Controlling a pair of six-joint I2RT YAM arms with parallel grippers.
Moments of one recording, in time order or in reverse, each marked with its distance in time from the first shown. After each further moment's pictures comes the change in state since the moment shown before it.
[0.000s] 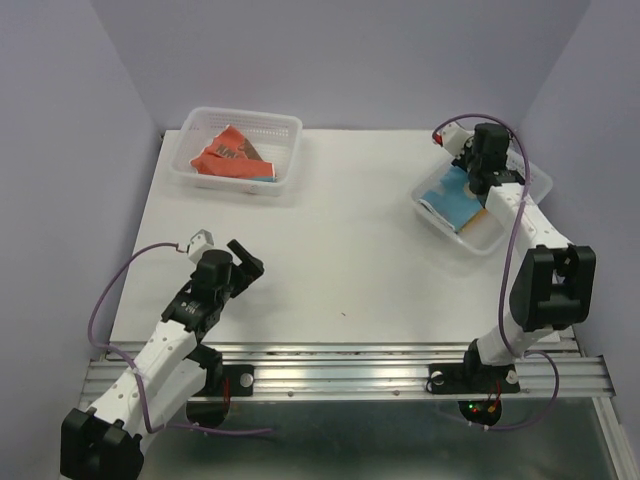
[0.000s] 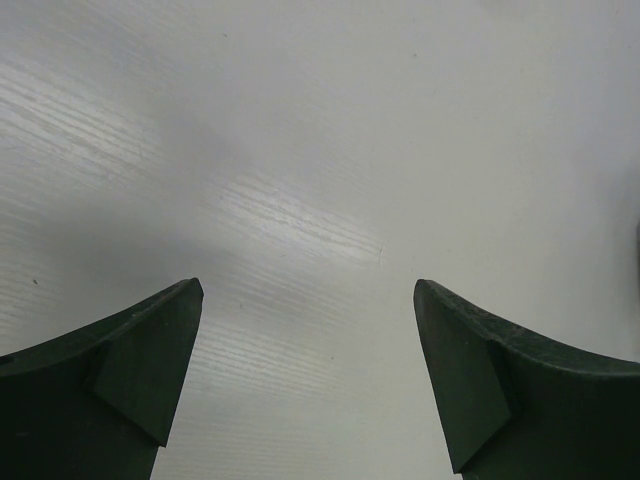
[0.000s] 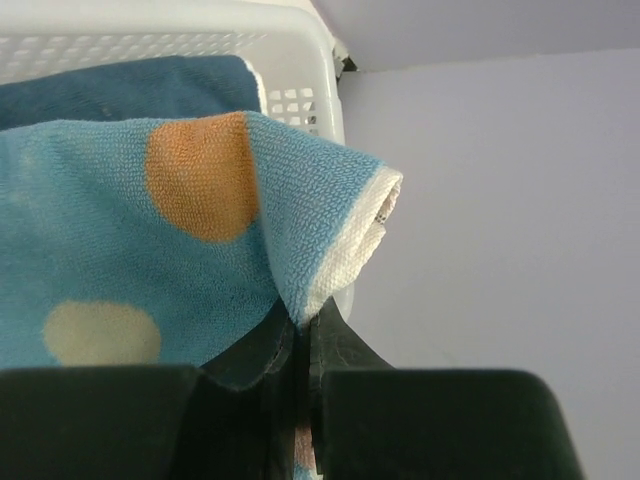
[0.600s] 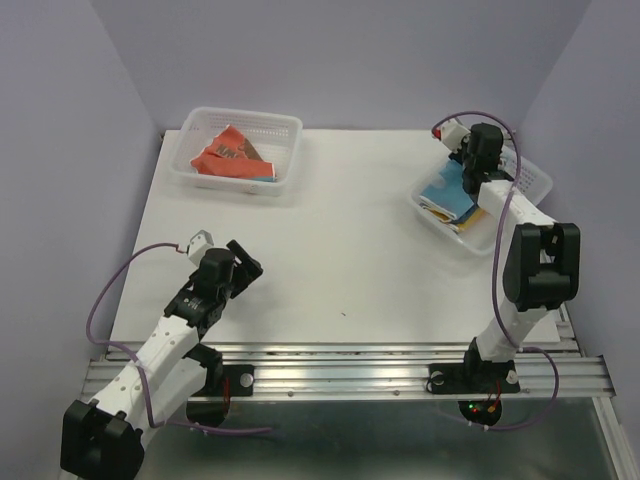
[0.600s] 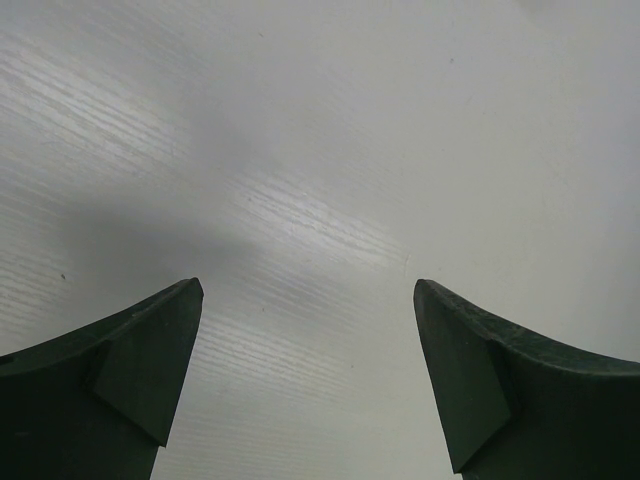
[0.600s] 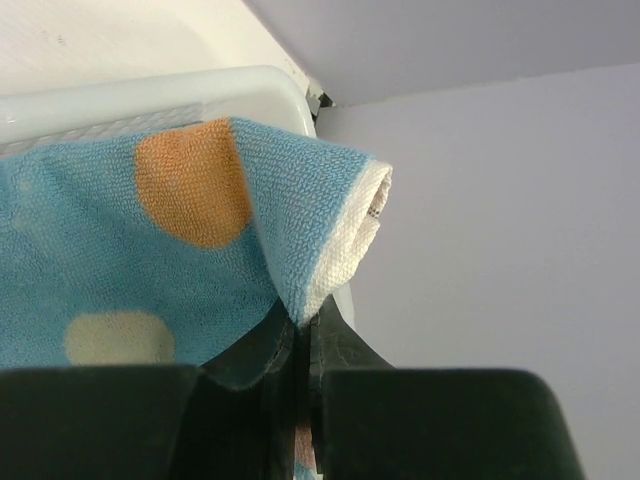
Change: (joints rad) left arm 0.000 0.047 0.009 -0.019 -0.040 -0.013; right arm -0.024 0.158 0.000 0.275 -0.001 0.009
